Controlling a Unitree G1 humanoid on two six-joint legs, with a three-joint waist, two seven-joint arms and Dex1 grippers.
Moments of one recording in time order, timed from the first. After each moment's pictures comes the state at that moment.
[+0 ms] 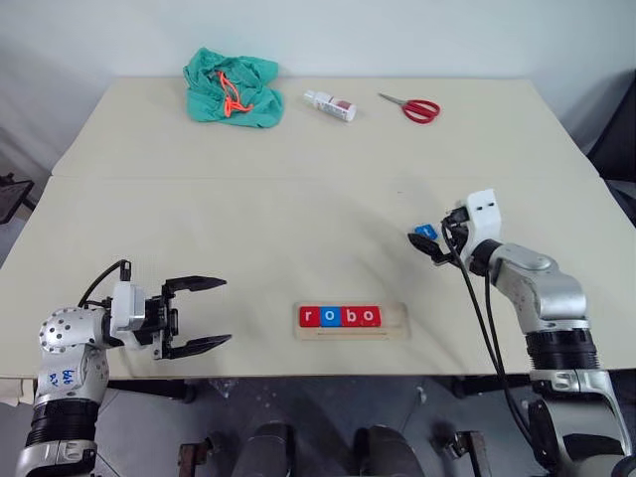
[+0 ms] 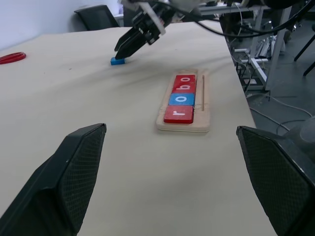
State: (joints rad) left arm -0.17 0.65 0.23 0.26 -0.59 -0.28 -1.50; right arm -0.62 -0.52 -0.07 0.32 0.26 0.55 0.53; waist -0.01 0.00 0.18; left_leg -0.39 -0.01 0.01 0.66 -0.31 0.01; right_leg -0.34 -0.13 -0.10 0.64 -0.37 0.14
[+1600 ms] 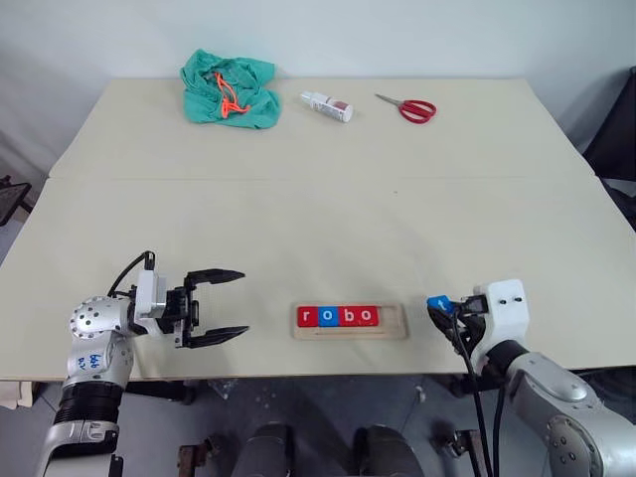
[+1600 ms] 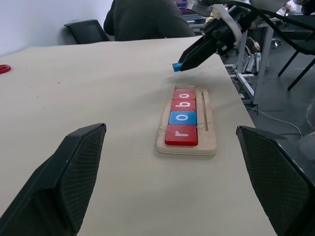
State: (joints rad) left arm -0.30 0.60 0.14 0.36 -0.57 -0.28 -1.50; right arm 0.10 -0.30 -0.27 -0.80 0.44 1.09 0.18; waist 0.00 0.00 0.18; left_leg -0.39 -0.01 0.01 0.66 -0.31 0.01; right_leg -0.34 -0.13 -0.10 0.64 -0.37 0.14
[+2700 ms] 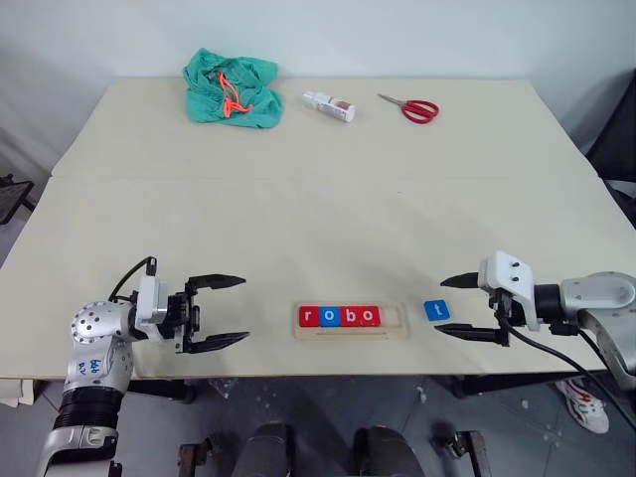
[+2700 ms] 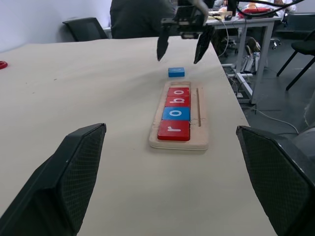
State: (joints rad) left arm -0.26 0.60 0.14 0.32 -0.58 -0.29 -1.50; right arm -0.29 -0.97 0.03 0.00 0.28 0.26 1.27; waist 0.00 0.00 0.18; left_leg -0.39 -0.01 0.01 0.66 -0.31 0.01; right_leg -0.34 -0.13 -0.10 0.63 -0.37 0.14
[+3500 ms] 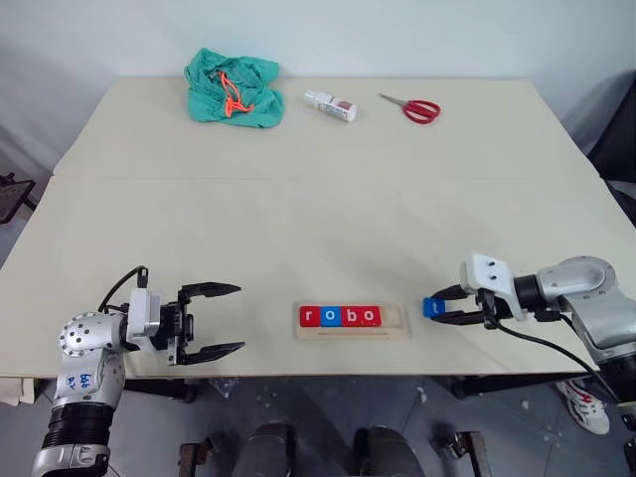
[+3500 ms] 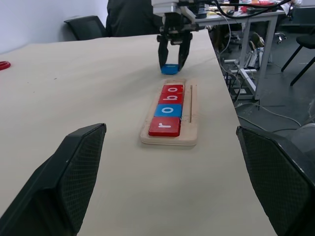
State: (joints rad) left arm -0.19 0.60 0.18 0.25 -0.58 -0.29 -1.49; right arm -0.44 -0.93 0.12 0.07 0.23 0.27 1.32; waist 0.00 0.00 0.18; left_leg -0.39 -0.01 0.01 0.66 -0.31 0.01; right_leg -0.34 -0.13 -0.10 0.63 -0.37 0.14
